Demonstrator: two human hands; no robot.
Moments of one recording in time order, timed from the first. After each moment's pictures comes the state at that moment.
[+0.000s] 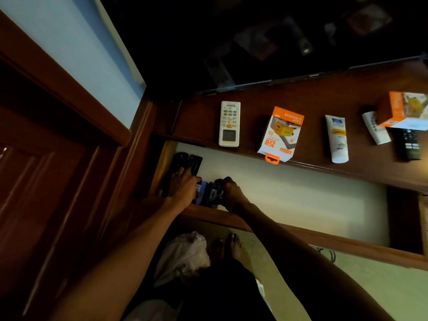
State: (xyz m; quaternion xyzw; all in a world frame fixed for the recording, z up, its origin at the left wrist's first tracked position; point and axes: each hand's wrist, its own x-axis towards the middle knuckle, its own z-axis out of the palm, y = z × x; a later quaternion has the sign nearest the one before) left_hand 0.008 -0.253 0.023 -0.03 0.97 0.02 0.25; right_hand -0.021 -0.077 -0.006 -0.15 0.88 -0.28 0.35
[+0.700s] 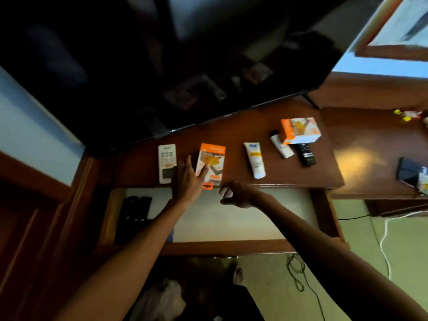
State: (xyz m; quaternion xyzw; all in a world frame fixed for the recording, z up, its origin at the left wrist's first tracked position) left_hand -0.089 -0.090 0.128 -0.14 0.92 0.36 0.08; right_hand -0.086 0.095 0.147 -0.12 0.90 -0.25 0.34
